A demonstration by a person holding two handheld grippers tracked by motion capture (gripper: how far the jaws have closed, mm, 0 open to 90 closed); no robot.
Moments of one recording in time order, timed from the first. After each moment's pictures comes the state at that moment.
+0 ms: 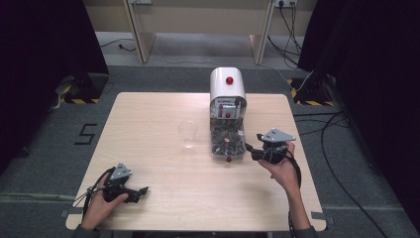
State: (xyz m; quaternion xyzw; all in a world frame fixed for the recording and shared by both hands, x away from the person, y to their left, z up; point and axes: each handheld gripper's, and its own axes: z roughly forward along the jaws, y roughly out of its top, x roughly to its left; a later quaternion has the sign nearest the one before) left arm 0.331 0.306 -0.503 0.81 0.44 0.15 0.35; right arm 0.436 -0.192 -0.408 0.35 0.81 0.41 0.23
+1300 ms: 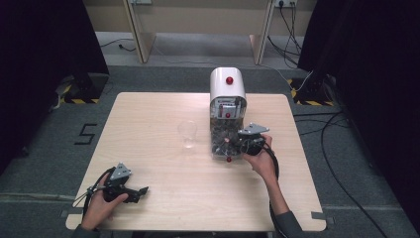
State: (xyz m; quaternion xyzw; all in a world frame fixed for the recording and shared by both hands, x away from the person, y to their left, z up) left arm 0.331 0.306 -0.503 0.82 0.44 0.15 0.35; right arm 0.475 -0.141 -0.439 0.35 0.83 0.38 0.20
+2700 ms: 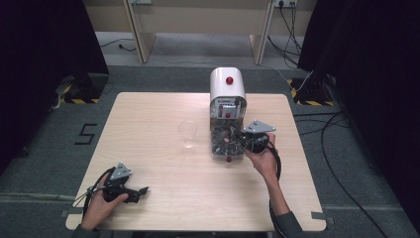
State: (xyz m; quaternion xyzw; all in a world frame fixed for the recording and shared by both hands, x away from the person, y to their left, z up) left arm 0.331 0.306 -0.503 0.81 0.44 0.15 0.35; right arm 0.466 -0.145 -0.414 0.33 0.81 0.43 0.23
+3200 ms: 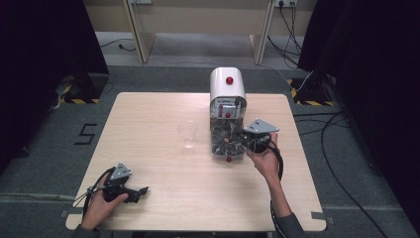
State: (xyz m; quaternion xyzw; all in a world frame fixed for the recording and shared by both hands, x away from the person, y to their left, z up) left arm 0.331 0.306 -0.503 0.81 0.44 0.15 0.35; right arm 0.455 -0.144 -0.394 0.31 0.80 0.45 0.24
